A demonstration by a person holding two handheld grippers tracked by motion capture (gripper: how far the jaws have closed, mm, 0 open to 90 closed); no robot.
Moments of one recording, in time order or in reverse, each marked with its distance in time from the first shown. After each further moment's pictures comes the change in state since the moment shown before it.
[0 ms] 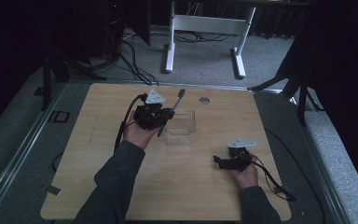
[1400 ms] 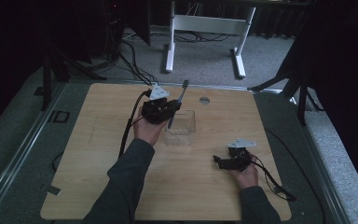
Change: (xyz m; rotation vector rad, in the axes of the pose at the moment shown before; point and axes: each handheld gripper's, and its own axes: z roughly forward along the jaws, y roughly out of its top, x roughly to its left) left arm 0.005 0.007 0.028 -0.149 0.005 -0.063; right arm 0.000 0.000 0.000 0.000 0.000 0.000
